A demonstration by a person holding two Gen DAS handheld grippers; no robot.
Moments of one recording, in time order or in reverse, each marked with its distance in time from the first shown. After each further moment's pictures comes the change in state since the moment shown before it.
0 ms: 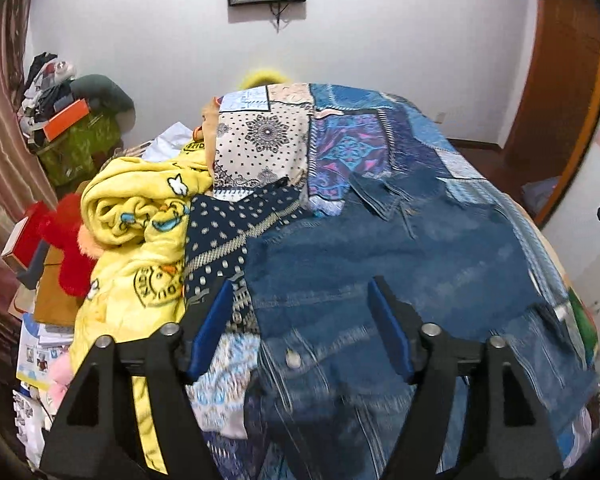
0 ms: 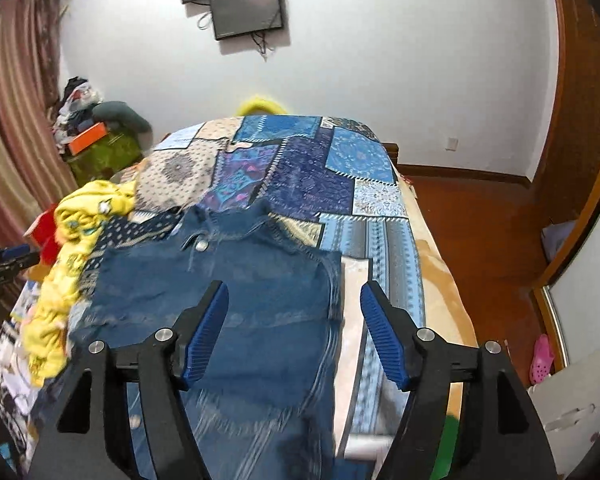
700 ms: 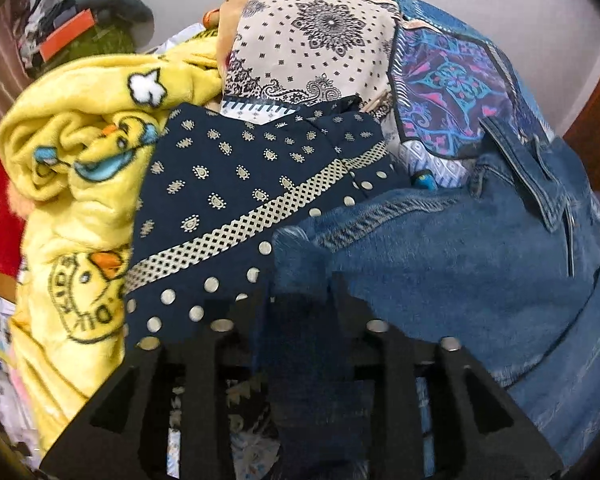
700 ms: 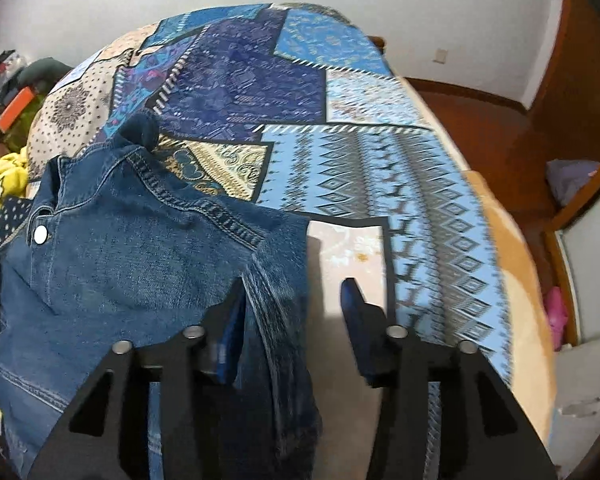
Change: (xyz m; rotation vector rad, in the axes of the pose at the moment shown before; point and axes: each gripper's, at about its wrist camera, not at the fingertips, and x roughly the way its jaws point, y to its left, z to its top) left arm 0.235 0.057 0.022 -0.142 0.265 0.097; right arm 0.227 -0.053 0.001 0.106 0.290 -0.103
